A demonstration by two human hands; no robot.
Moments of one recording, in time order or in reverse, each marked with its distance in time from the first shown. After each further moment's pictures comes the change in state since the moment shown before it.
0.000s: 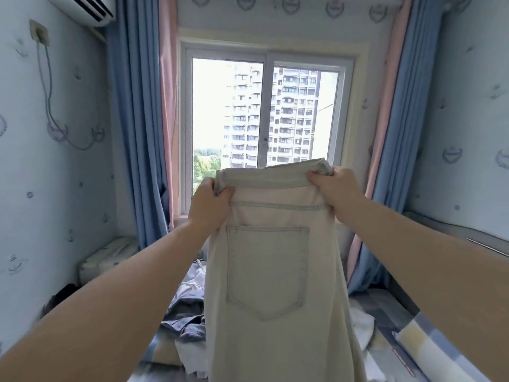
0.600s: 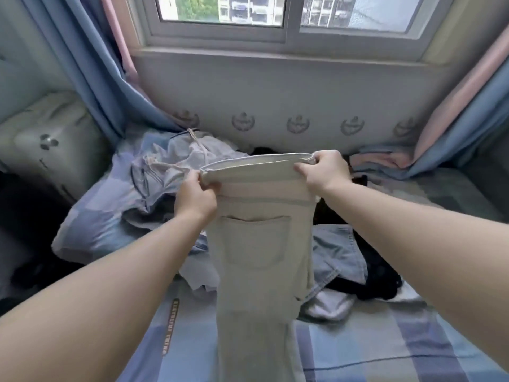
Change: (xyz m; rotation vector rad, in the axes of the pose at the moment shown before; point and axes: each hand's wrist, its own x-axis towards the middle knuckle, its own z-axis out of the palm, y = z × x) left_hand 0.118 -0.627 0.225 0.325 -0.178 -0.552; right_hand 0.228 0.595 0.276 -0.623 -0.147 0.441
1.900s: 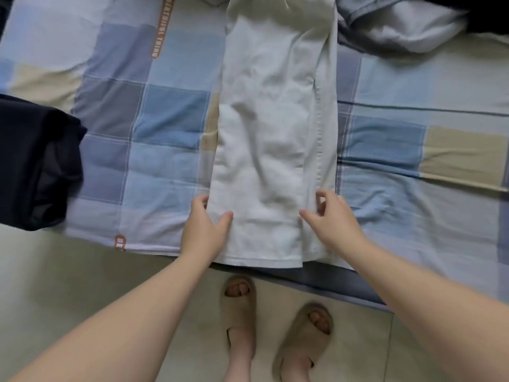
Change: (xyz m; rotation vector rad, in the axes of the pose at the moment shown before) left_hand -0.542 -0.427 0.147 0.270 -0.226 -0.644; right_hand -0.412 0.555 0.176 -0.364 -0.761 0.194
